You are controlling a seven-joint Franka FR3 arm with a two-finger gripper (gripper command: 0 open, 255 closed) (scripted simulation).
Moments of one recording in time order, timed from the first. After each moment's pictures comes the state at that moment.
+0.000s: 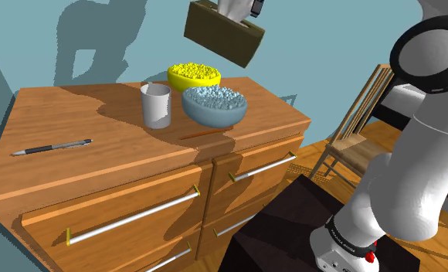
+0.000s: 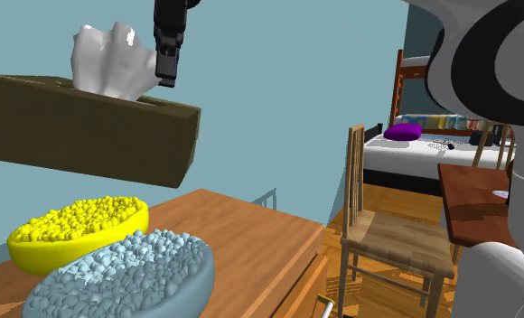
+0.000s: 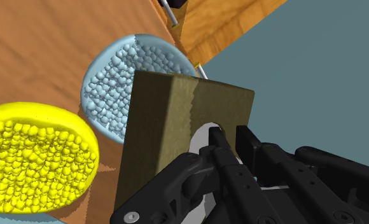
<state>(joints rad) 0.33 0.13 -0.36 -0.96 0.51 0.97 -0.58</state>
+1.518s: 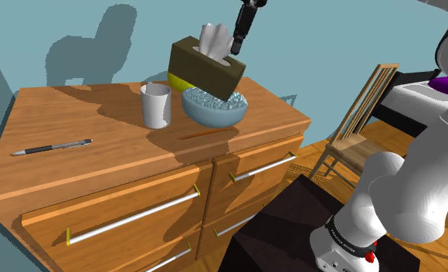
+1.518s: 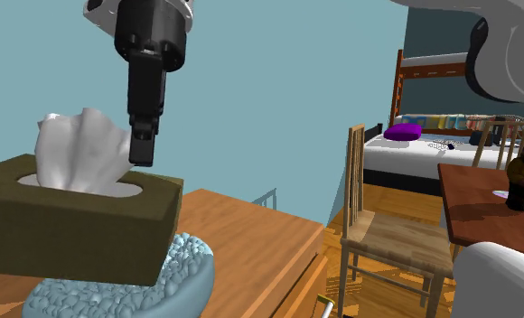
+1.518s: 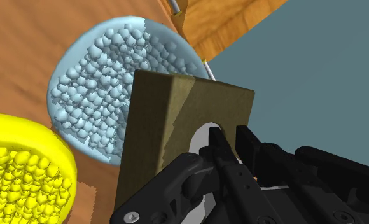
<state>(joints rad) 0.45 -0.07 -0.28 -1.48 0.39 1.33 -0.57</state>
